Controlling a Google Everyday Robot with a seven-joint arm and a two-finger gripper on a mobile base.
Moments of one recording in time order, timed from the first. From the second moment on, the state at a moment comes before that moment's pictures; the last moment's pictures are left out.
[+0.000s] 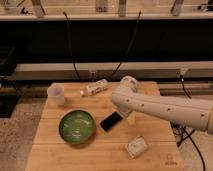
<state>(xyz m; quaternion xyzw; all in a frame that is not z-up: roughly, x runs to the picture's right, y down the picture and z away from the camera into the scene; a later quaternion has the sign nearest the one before) 0.104 0.146 0.785 -0.25 -0.04 -0.29 0.92</state>
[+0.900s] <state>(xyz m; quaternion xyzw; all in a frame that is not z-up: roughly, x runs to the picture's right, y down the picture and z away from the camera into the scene) 0.072 0.164 0.813 -0.26 -0.07 -0.35 0.90</state>
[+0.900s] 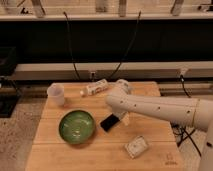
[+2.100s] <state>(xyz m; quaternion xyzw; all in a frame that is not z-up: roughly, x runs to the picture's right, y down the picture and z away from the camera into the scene) 0.056 0.189 0.832 -0.28 -0.11 -0.38 0.88</state>
